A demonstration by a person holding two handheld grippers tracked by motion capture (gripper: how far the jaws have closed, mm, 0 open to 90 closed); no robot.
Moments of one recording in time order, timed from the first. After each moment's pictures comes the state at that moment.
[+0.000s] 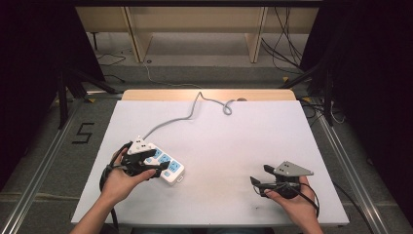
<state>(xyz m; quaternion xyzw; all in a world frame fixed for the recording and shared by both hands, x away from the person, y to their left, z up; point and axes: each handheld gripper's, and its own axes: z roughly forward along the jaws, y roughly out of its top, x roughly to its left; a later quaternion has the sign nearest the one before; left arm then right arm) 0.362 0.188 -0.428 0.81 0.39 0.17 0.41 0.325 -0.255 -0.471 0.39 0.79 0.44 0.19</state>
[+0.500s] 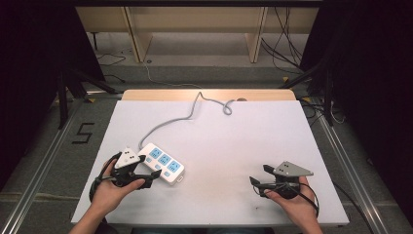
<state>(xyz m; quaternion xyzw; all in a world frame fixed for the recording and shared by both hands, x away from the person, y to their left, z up) 0.343 0.214 -0.449 0.80 0.38 0.19 0.42 0.325 -0.254 -0.471 0.39 0.79 0.44 0.19</state>
